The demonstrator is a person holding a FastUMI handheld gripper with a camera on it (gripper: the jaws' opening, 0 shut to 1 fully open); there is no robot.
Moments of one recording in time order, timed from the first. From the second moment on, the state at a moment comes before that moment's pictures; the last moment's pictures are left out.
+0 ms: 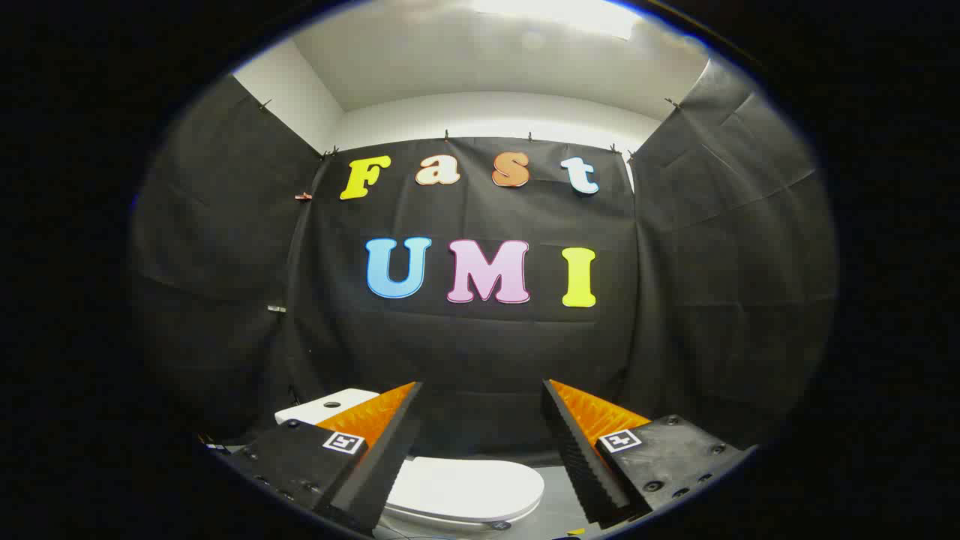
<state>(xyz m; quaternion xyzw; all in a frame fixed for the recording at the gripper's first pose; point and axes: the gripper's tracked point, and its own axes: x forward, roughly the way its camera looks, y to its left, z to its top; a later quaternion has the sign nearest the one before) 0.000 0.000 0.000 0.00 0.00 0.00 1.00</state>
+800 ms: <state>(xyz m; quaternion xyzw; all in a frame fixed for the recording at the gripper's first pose) -0.003 -0.004 0.002 0.00 0.00 -0.01 1.00</state>
